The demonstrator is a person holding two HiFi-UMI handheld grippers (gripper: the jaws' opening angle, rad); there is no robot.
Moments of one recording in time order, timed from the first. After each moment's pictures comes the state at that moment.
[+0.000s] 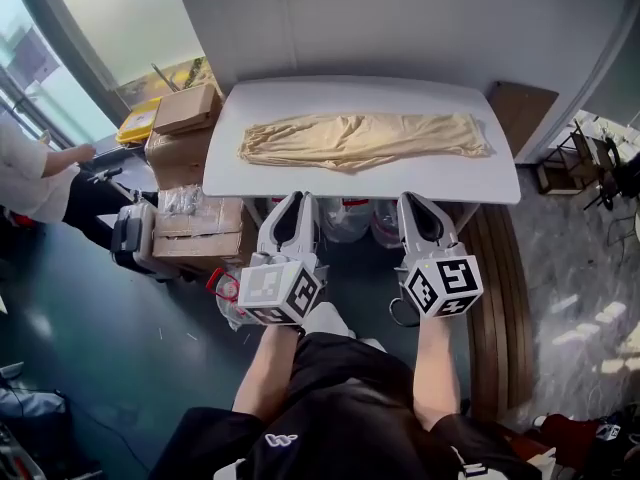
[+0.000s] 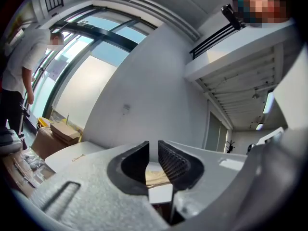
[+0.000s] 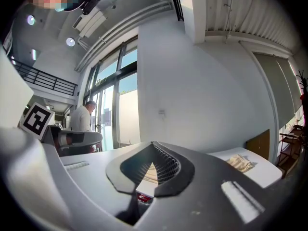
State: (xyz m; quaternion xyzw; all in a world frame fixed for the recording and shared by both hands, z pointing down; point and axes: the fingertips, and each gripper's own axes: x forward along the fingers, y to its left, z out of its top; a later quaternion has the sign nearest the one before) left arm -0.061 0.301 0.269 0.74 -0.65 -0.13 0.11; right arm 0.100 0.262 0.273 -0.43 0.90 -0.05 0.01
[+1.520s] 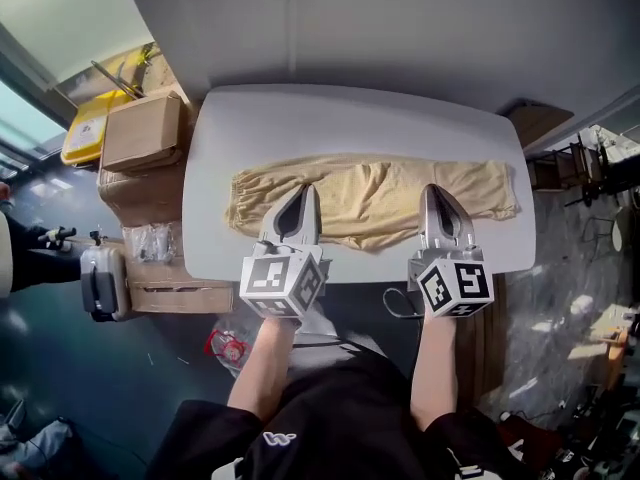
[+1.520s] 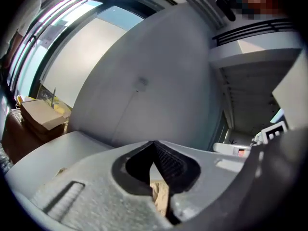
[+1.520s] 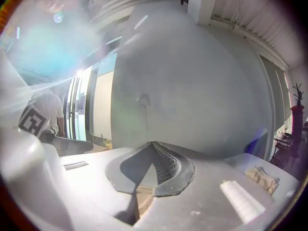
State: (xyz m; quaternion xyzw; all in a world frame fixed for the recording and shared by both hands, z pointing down) left arm -0.222 -0.036 0.348 0.76 -0.61 -0.10 0.21; right arm -0.038 -0.067 0.307 -0.51 0.86 -0.06 -0.05
